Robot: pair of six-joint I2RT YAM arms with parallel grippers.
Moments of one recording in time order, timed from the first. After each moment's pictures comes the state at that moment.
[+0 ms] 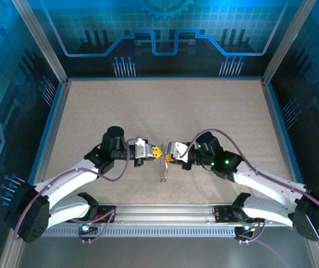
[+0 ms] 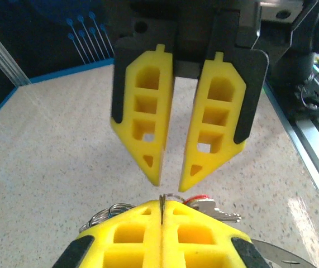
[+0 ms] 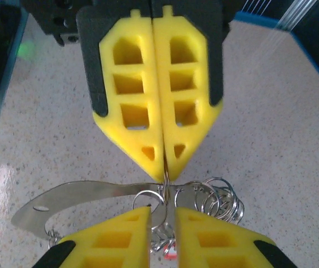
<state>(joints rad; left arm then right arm) -0.53 1.10 0.54 0.21 0.81 0.52 0.78 1.04 0.62 -0.07 -0.38 -0.51</state>
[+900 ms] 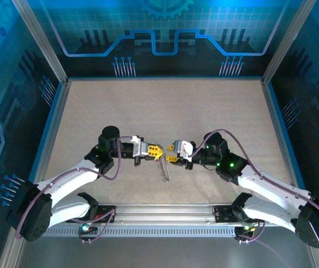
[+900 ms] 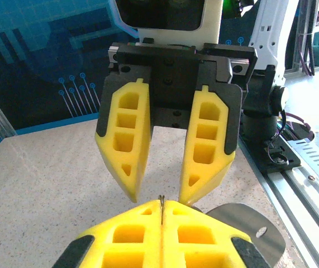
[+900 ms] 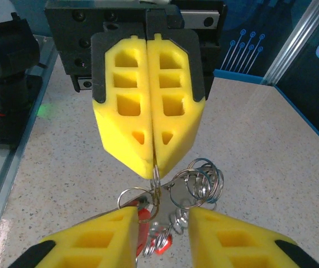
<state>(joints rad) -0.52 1.12 0.52 0.42 0.98 0.38 0.74 0.98 0.58 0.06 -0.50 -0.45</state>
